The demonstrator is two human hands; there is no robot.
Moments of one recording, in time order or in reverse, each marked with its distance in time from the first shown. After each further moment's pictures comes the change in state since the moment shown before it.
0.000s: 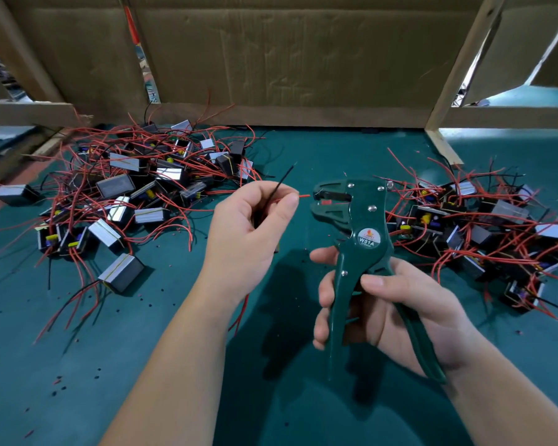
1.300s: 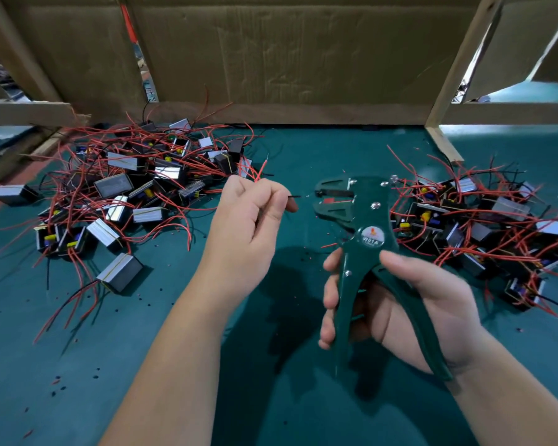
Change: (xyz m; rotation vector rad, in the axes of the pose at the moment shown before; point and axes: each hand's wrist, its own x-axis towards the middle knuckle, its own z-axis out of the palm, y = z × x) left_hand 0.000 -0.004 -0.007 0.458 -0.043 0.175; right_hand -0.005 -0.003 -0.008 0.005 -0.030 0.035
